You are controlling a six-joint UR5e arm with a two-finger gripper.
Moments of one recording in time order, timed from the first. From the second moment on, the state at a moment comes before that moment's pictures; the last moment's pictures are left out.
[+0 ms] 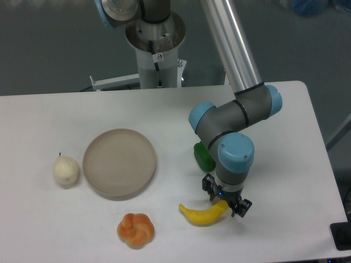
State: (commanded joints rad) arm 2.29 -2.26 -1.46 -0.87 1.56 1.17
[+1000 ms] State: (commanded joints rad) arm 2.34 -2.13 -1.39 -0.88 1.58 1.19
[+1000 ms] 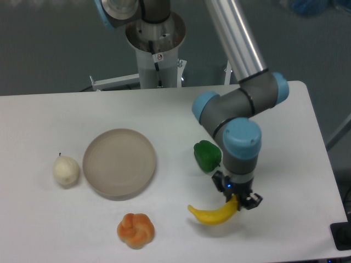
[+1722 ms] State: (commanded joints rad) arm 2.40 -2.00 -1.34 -0.97 1.59 1.32
